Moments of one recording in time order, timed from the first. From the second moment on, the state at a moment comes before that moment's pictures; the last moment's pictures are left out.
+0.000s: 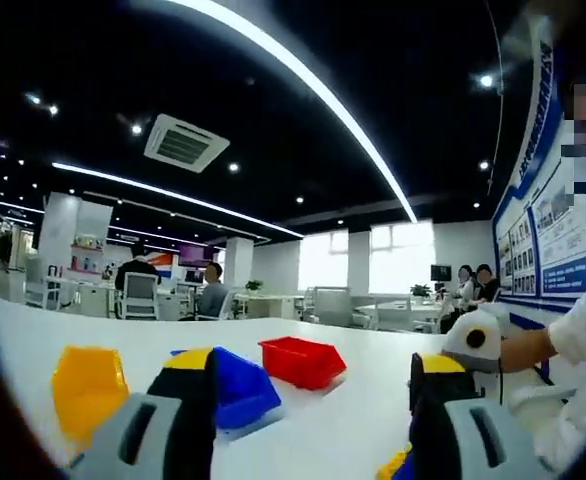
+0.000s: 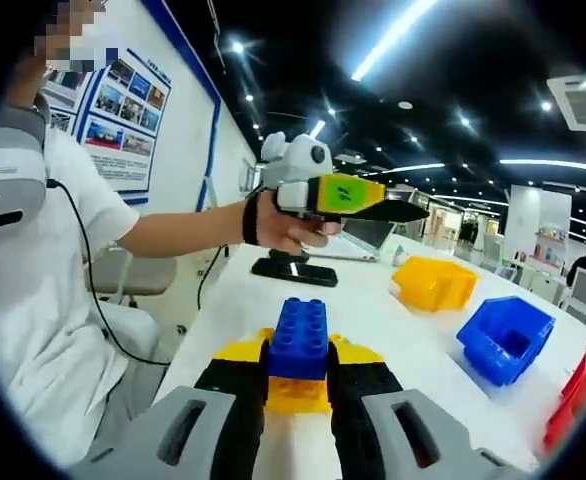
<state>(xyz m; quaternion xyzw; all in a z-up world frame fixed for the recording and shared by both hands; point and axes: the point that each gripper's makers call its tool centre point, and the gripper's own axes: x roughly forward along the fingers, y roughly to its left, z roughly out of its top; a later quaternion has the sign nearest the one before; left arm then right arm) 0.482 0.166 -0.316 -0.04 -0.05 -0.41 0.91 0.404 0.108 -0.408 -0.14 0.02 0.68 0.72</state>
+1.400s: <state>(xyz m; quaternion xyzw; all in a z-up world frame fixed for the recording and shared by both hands) 0.419 0.103 -0.433 0.00 0.08 -0.50 0.86 0.407 0.103 -0.411 -0.09 0.06 0.67 0.73</state>
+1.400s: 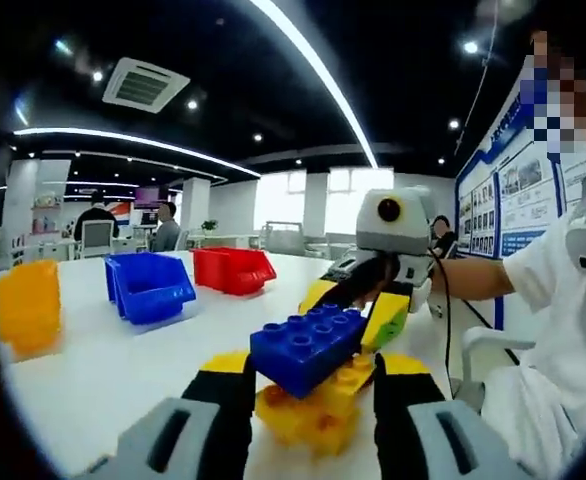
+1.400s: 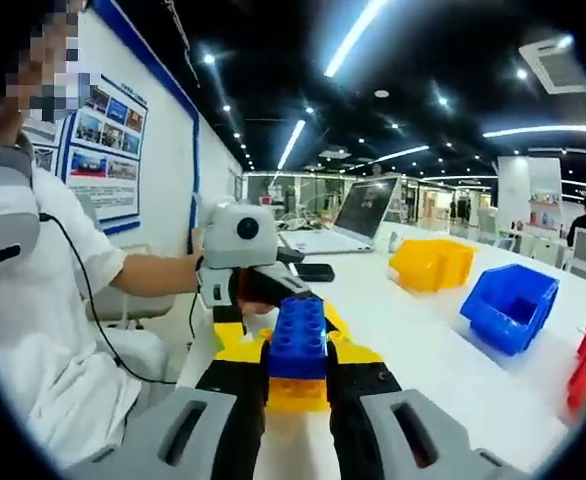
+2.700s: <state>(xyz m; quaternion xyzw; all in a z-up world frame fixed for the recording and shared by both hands) 0.431 0.119 -0.433 -0.01 0.07 -0.47 0.88 0.547 0.076 -0.358 0.04 0.09 0.48 0.87</state>
